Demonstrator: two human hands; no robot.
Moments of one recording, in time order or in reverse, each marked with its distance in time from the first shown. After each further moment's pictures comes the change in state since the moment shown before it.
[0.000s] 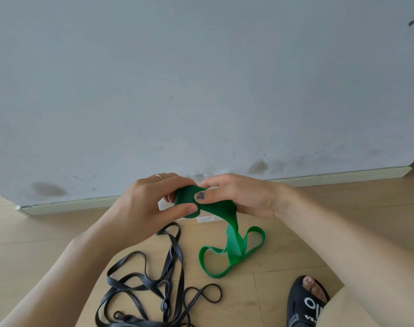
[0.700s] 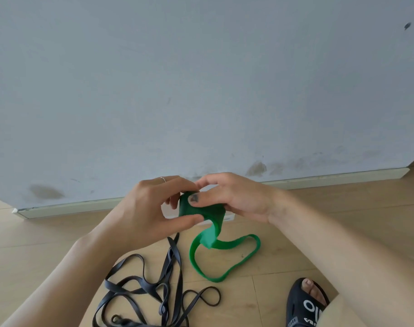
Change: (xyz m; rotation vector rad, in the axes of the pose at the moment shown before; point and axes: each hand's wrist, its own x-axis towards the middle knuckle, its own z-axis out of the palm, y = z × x) left_hand 0.004 0.006 0.003 0.029 0.010 0.033; right_hand -0.002 -0.002 0.002 0.013 0.056 -0.035
